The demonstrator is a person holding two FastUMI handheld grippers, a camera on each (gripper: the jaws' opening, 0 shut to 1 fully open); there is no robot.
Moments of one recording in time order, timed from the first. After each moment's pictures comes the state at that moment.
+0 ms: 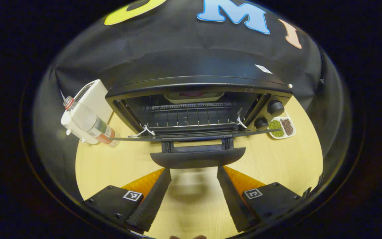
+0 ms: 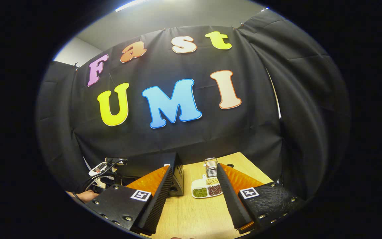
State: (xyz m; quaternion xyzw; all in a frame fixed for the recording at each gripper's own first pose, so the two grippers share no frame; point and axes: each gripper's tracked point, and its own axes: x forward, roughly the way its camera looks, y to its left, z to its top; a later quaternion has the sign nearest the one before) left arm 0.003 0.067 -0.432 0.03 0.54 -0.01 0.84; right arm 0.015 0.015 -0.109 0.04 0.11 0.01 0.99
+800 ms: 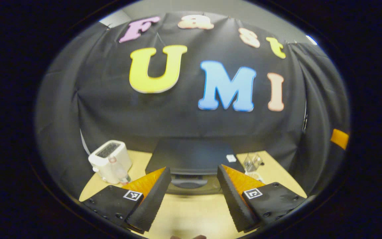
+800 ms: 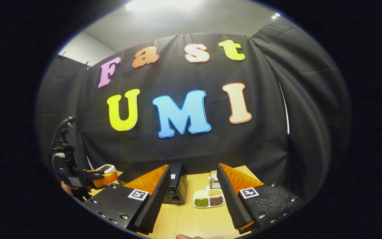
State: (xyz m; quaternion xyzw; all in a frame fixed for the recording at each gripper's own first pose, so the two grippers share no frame) left arm 0.017 0.052 -0.157 -0.01 0.18 -0.01 0.98; right arm 0.030 0.033 -0.053 0.00 0.05 0.06 1.00
